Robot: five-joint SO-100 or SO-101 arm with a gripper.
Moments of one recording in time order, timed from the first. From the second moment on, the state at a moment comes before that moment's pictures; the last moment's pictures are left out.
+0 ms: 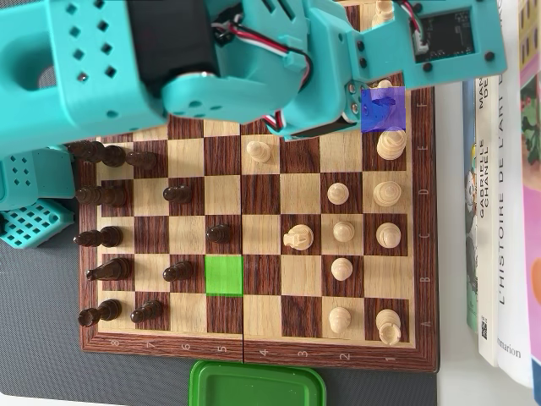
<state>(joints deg) -11.5 69.2 78.7 47.8 95.4</state>
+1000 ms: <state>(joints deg) -12.0 86.5 85.7 47.8 95.4</state>
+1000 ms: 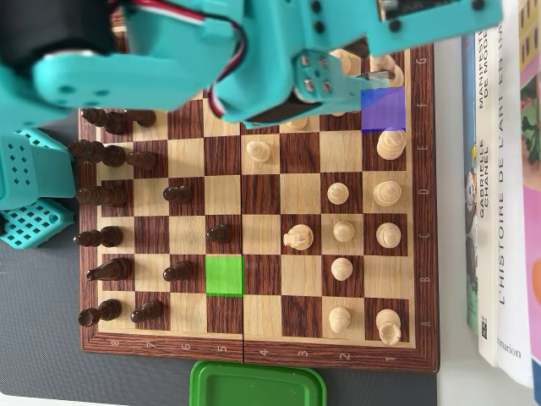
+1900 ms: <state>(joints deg) 4.3 112.4 113.0 47.9 92.6</state>
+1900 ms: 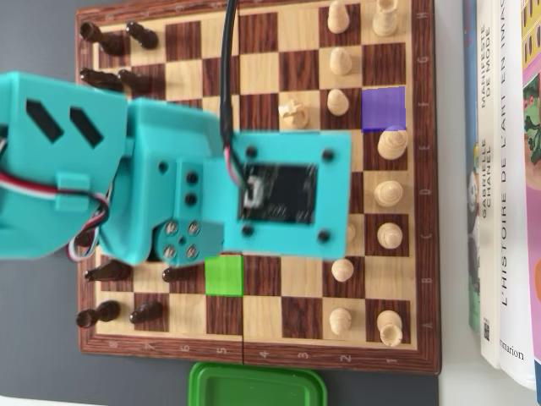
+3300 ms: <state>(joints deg) 19.1 111.6 119.5 61.3 79.5</state>
